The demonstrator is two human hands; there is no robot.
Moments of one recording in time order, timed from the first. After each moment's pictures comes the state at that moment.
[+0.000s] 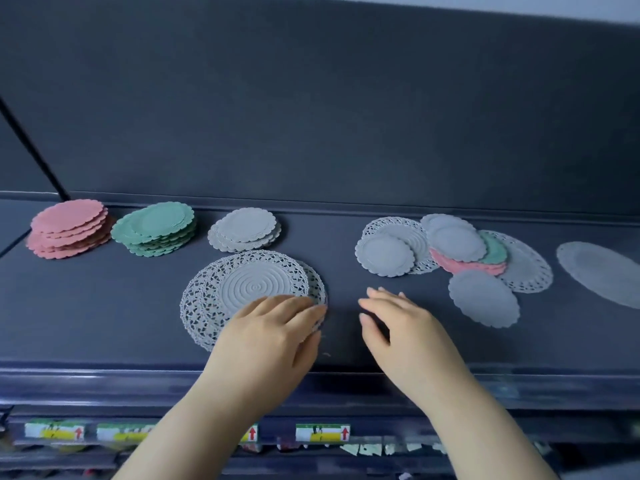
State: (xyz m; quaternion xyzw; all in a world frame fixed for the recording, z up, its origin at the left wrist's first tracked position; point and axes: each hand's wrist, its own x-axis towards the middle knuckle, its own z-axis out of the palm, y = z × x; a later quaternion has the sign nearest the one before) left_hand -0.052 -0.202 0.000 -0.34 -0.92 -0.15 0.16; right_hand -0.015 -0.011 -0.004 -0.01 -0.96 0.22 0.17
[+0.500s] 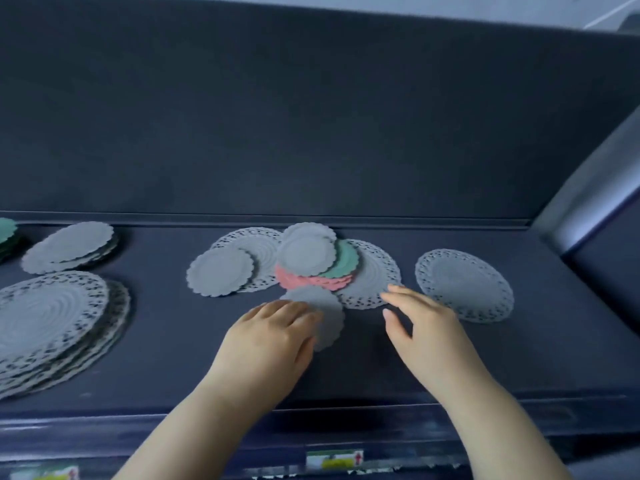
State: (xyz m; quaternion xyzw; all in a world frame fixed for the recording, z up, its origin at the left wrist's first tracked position) left_hand -0.034 0.052 -0.011 -0.36 -0.92 -0.11 0.14; right_hand 0.022 0.263 0.005 -0.07 -0.96 0.24 0.15
